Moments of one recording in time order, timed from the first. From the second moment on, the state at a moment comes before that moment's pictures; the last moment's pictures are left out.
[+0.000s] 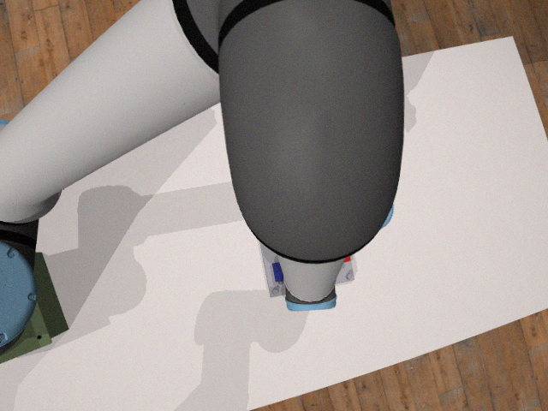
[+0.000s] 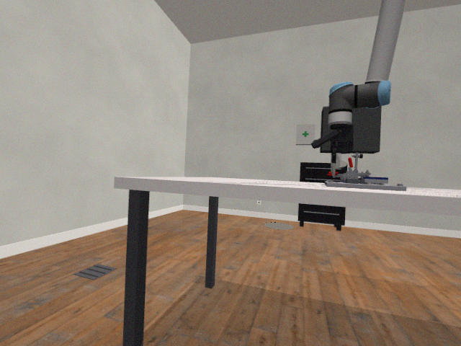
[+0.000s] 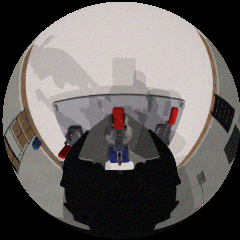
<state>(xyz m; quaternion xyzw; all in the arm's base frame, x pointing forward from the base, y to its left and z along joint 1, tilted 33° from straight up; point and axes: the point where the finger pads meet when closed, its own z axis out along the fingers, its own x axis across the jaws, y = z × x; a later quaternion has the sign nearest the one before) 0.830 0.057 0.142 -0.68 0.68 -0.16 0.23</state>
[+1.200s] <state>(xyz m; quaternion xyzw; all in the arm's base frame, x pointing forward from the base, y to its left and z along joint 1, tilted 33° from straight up) 0.830 0.057 0.142 -0.68 0.68 -0.16 0.23</state>
